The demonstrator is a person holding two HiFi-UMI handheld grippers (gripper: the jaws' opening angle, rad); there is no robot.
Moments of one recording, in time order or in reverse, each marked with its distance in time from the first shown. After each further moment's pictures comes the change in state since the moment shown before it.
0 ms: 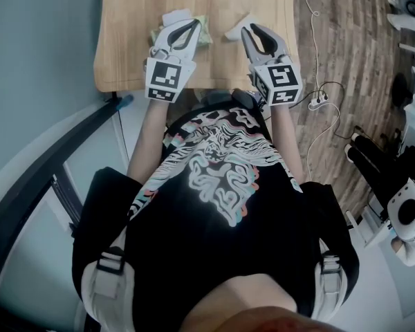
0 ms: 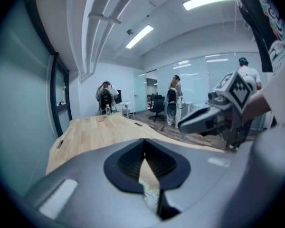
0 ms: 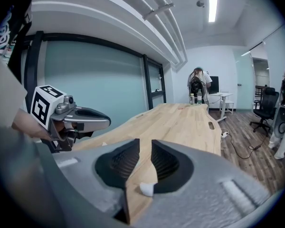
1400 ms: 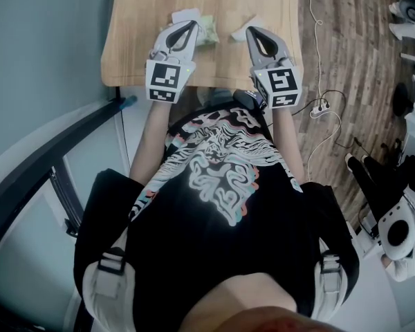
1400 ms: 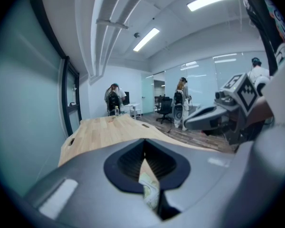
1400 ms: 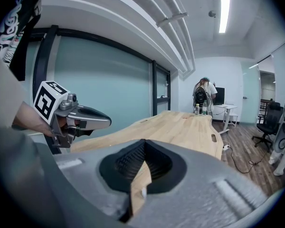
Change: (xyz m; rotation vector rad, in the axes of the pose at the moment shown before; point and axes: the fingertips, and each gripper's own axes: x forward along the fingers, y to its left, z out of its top) left arm -0.034 0.012 0.000 -0.045 -0.011 0.097; right arm -0.012 0.026 0.020 -0.118 -0.062 0.018
